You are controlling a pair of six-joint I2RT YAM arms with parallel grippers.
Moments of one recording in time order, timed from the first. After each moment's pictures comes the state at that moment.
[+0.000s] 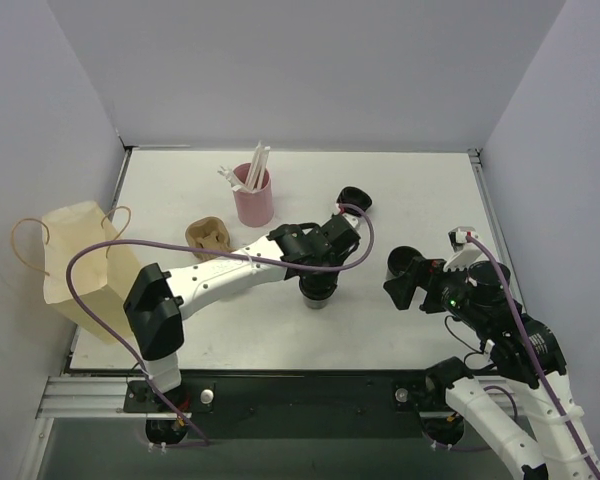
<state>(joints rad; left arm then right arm) -1.06 1.78 1.60 -0.84 -0.20 -0.54 0.40 0.54 0.91 -0.86 -0.08 0.41</state>
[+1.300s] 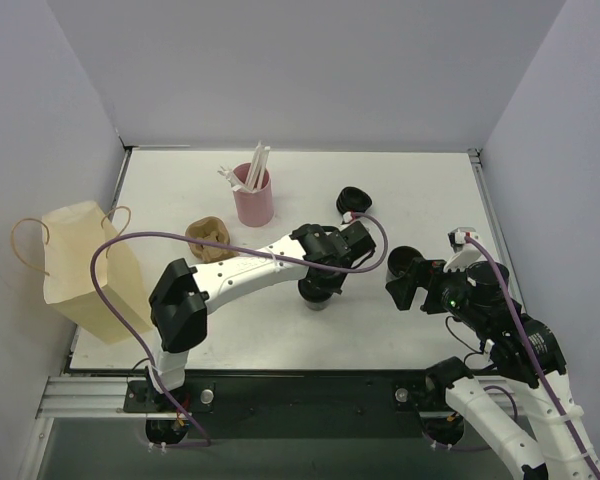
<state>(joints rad) -1.10 1.93 1.75 -1.00 -0.26 -0.54 0.40 0.54 0.91 -0.89 -0.05 0.38</state>
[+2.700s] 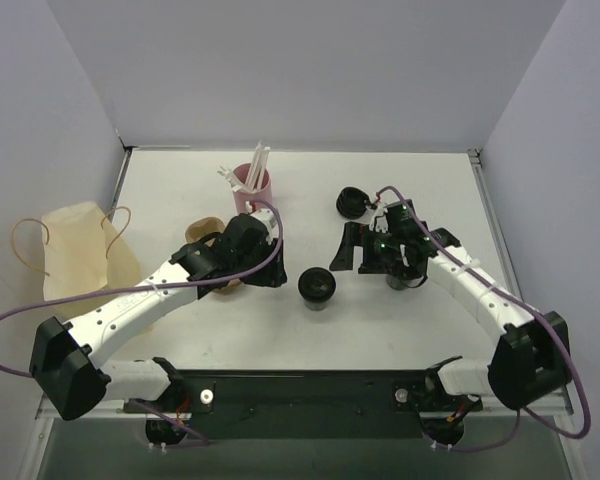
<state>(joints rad) -0.78 1.28 1.07 -0.63 -0.03 -0.56 0.40 1.26 0.93 -0.52 -0.38 0.44</state>
